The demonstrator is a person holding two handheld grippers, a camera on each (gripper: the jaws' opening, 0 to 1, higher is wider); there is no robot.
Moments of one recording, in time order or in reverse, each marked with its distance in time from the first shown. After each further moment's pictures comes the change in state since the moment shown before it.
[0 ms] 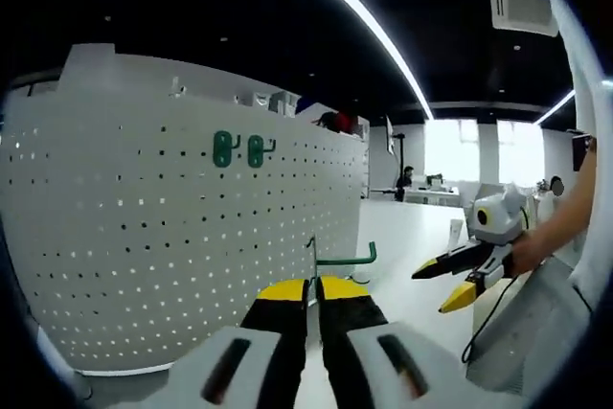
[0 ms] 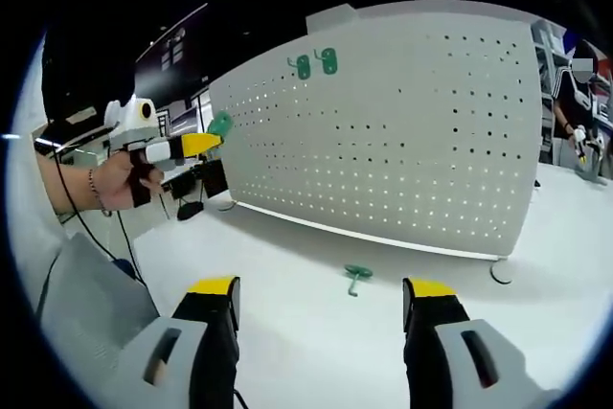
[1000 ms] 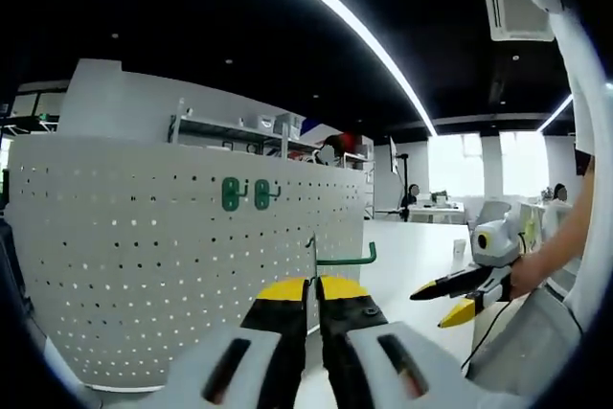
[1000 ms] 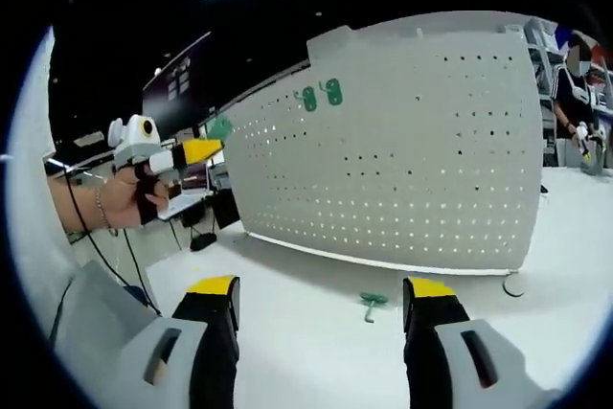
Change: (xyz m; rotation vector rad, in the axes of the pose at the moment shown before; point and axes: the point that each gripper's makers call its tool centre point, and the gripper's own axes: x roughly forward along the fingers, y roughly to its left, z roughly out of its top) left arm -0.009 0.002 0.037 0.006 -0.087 0.017; right arm -0.007 0.015 0.041 0.060 -0.183 0.062
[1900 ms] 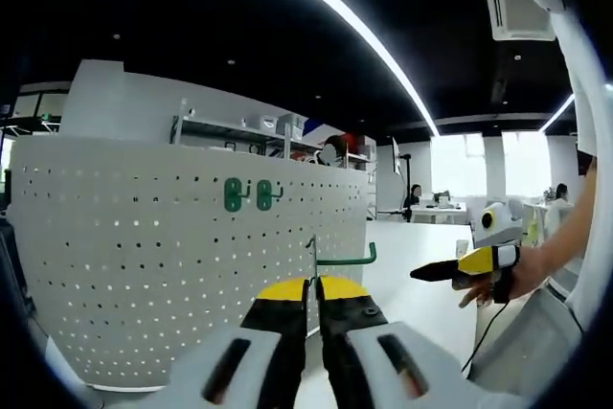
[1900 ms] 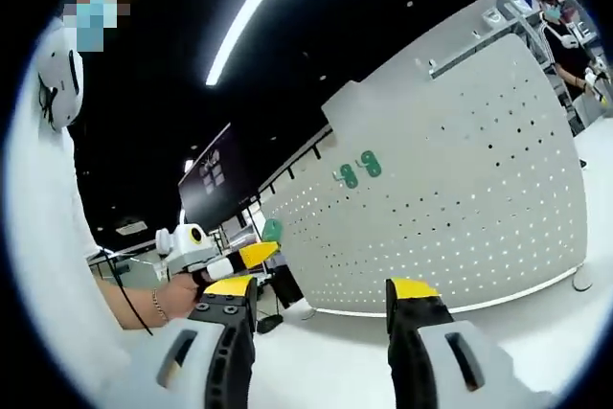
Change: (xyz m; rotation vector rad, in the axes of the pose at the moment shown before) left arm 0.000 -0.002 0.003 0.005 -0.003 0.012; right arm 0.007 0.040 0.061 0.244 -0.241 0.201
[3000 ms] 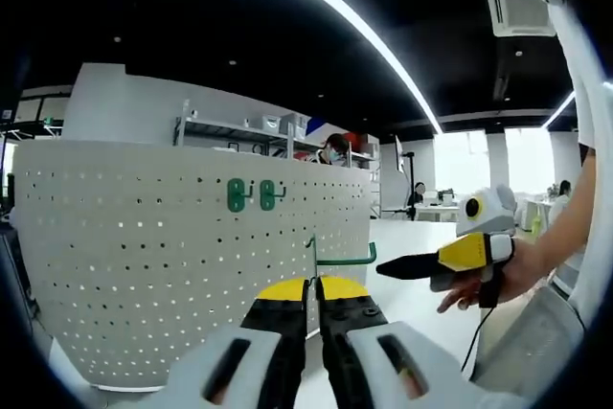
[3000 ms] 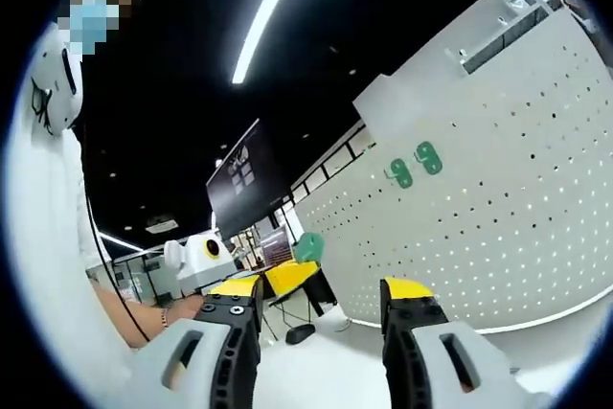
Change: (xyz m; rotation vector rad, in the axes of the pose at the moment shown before) left arm -0.002 0.003 0.000 0.015 0.002 0.021; right arm 0.068 0.044 0.002 0.013 0.007 0.166
